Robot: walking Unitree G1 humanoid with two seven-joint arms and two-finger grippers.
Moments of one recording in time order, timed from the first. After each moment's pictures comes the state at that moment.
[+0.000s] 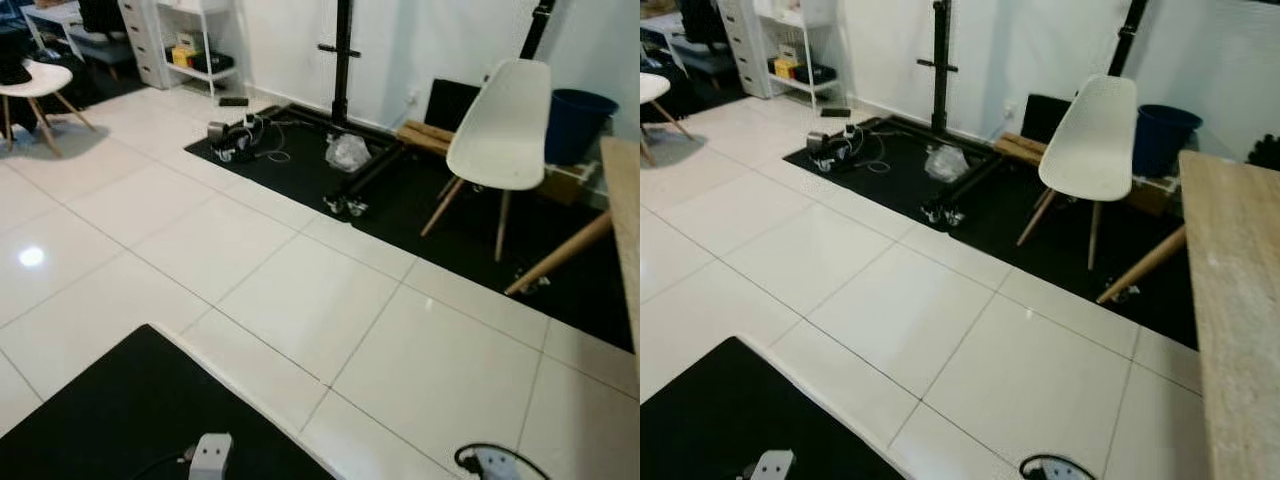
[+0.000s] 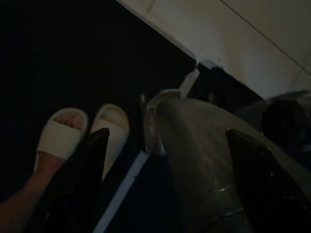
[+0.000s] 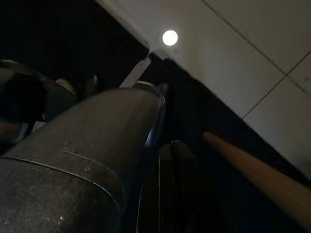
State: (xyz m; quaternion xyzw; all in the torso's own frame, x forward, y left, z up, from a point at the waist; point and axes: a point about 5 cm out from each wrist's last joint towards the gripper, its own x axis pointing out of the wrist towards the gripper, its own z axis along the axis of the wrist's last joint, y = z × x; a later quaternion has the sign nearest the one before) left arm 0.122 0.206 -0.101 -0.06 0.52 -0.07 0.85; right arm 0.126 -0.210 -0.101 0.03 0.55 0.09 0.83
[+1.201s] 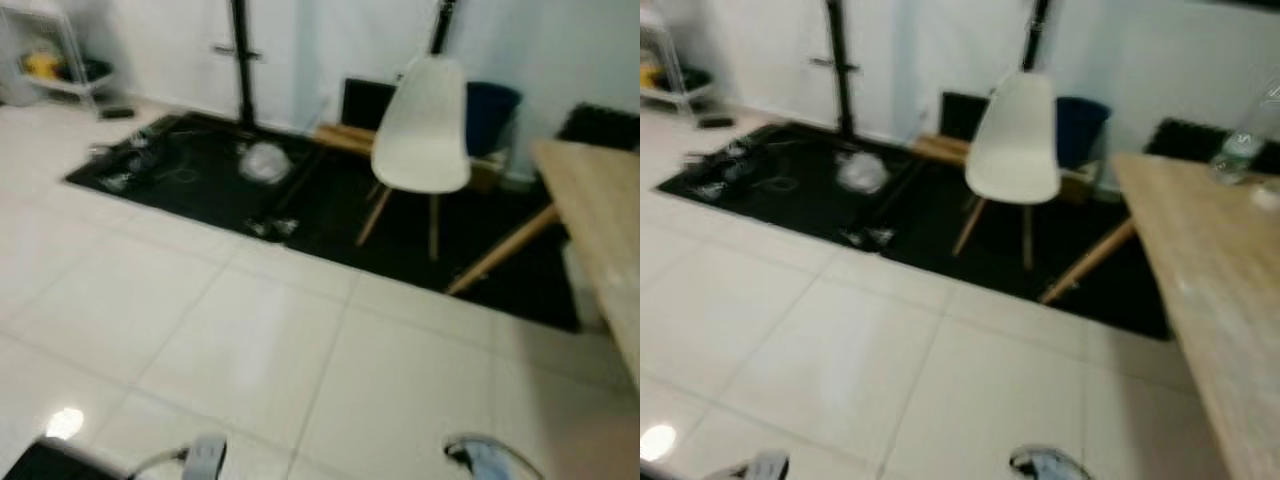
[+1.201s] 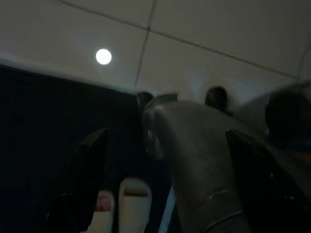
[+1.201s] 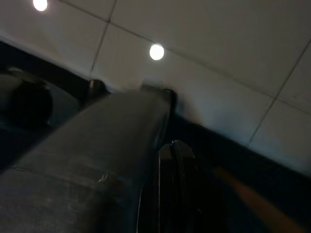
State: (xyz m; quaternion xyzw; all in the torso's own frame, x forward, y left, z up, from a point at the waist) left arm 0.123 0.208 -0.101 -0.05 0.52 -0.07 0.85; right arm 0.125 -0.200 -0.103 0.03 0.55 0.09 0.83
